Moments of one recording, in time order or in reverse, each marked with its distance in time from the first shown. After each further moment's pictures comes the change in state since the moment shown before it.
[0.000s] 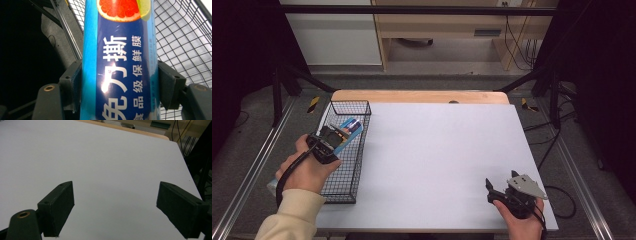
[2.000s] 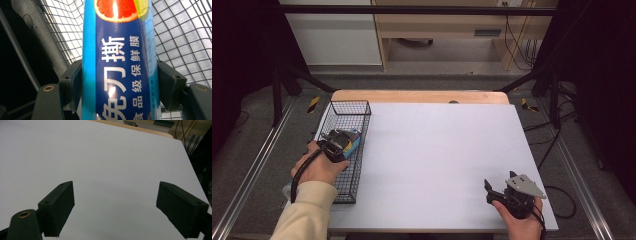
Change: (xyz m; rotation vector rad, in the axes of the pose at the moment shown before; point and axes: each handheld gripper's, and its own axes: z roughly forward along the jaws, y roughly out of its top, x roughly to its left) left arm -0.010 0.017 0.052 0.159 -0.129 -0.049; right arm 0.001 -0.001 0.002 0.014 0.018 -0.005
